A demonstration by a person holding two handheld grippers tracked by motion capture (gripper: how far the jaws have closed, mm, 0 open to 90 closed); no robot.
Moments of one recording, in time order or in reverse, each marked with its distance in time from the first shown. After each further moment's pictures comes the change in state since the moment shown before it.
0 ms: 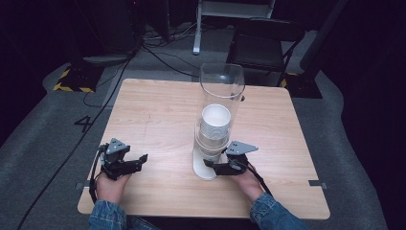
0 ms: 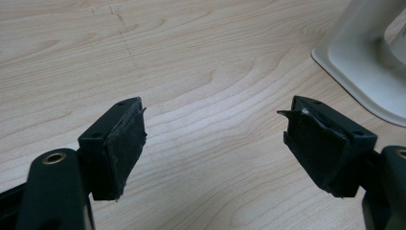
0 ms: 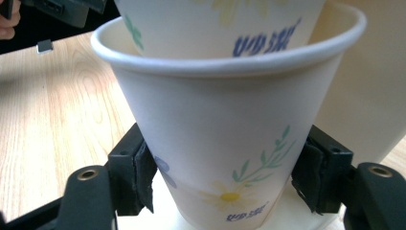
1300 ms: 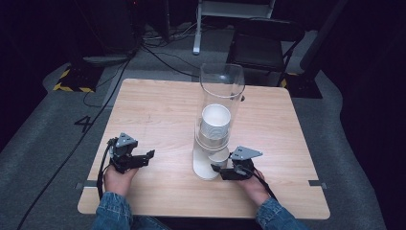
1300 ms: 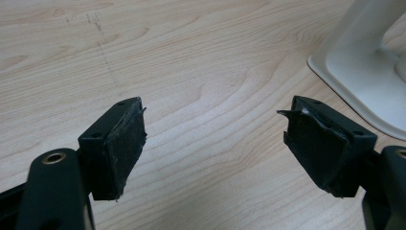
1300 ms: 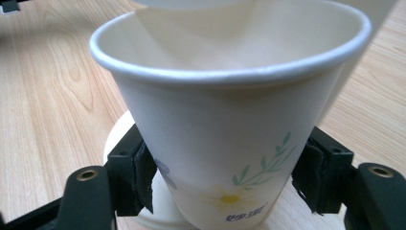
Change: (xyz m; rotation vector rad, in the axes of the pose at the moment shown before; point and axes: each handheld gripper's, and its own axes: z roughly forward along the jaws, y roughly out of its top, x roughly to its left) left arm -0.003 0.015 0.027 0.019 -0.036 0.023; right arm -0.001 -0.019 -0.017 0.082 -0.073 -0.006
